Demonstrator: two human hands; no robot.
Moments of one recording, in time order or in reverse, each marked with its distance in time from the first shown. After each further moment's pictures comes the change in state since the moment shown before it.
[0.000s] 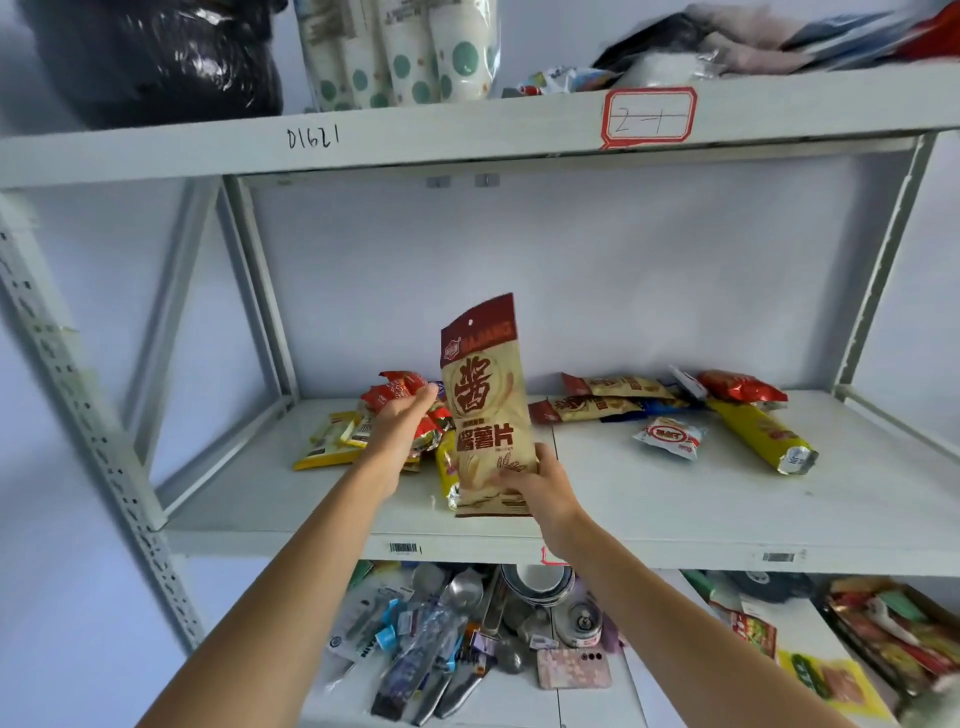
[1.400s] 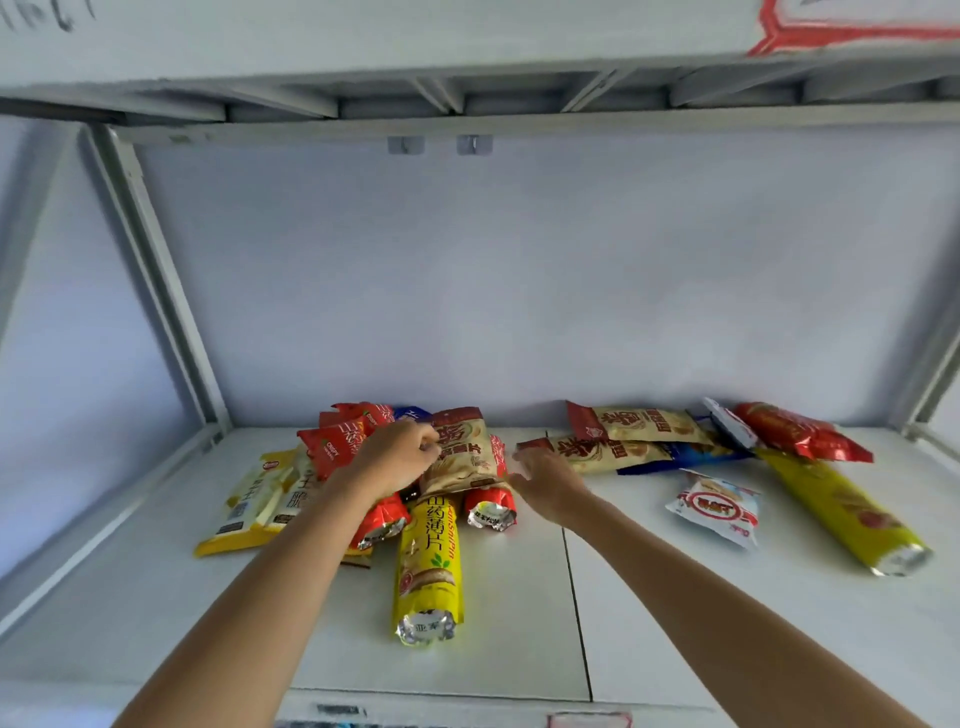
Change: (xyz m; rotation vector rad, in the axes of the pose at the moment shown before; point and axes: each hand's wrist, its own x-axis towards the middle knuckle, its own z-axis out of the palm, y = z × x) left_hand 0.235 -0.028 0.048 1.073 -0.258 0.260; right_hand 0.275 0.008 -0.053 -1.230 -0.061 -0.077
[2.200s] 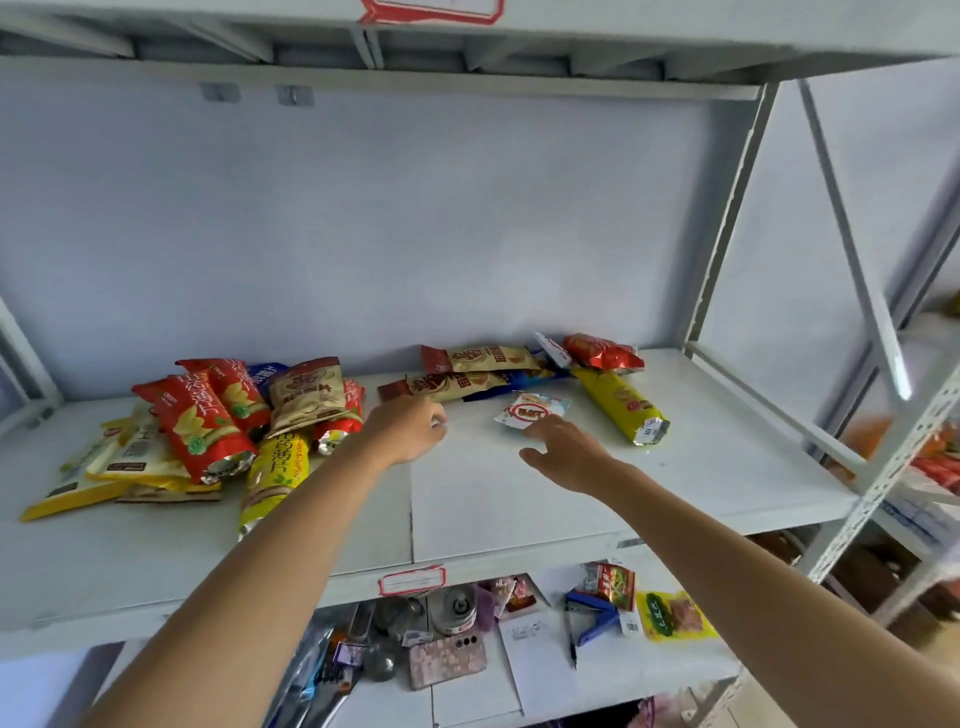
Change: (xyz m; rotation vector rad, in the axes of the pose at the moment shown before) left_hand -0.065 0.191 0.089 0.062 -0.127 0.242; right_hand -0.185 0.160 -0.099 -0.265 0.019 0.137
